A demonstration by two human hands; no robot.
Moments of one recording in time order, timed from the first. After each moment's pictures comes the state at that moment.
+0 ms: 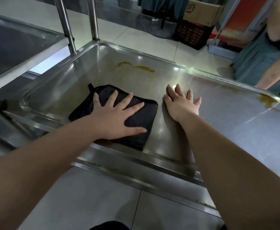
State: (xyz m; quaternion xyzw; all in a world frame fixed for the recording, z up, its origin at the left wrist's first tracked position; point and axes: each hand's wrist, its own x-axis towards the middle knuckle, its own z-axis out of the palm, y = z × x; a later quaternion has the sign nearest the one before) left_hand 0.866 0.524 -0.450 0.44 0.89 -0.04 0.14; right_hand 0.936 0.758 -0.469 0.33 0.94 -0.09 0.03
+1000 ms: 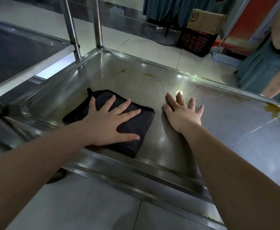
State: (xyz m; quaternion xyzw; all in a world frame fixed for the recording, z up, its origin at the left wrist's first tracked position) left_hand 0.852 0.506 -0.456 0.45 0.88 -0.03 0.11; right_hand 0.938 0.755 -0.473 0.31 0.95 -0.06 0.04
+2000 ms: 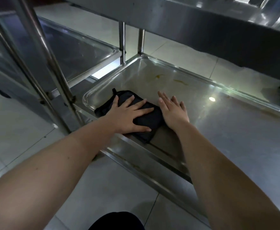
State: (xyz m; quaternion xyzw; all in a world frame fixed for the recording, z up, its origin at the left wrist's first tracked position) left_hand 0.840 0.454 -0.452 0.40 0.91 0.01 0.11; right_hand 0.886 0.661 -0.462 0.12 0.97 -0.22 0.02
